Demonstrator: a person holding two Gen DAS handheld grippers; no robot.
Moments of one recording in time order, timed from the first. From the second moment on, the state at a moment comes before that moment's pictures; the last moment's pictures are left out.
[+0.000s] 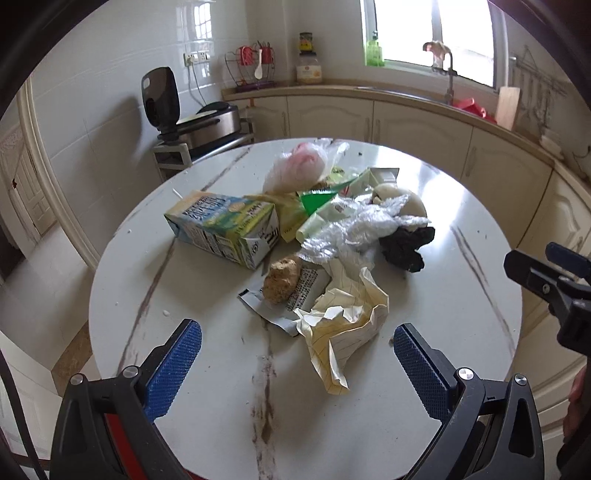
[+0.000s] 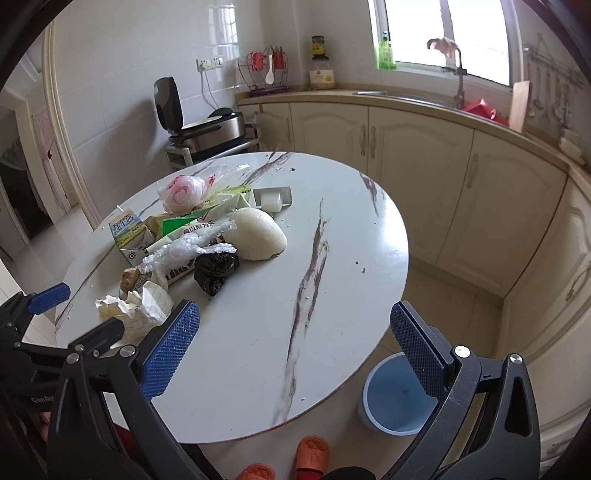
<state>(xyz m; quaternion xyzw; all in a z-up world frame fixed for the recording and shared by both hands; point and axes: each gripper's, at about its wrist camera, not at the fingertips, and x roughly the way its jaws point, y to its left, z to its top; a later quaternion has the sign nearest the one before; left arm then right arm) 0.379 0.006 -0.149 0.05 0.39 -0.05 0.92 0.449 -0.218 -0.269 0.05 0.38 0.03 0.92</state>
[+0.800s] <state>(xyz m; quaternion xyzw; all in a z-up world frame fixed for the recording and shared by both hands) 0.401 0.091 -0.147 -0.04 0.41 -0.15 0.90 0.537 -0.163 -0.308 0.08 0.43 0.14 0.89</state>
